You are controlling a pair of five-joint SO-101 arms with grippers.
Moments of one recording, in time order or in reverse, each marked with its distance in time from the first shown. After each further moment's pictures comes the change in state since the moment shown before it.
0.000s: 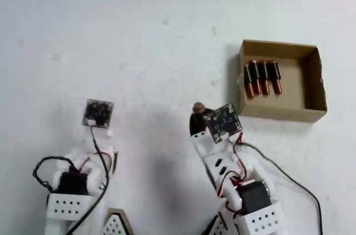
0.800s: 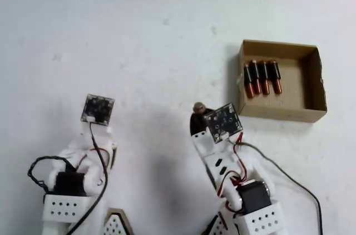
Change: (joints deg) left arm 0.0 0.0 -7.4 1.0 -1.7; right arm 0.0 0.0 0.0 0.0 0.0
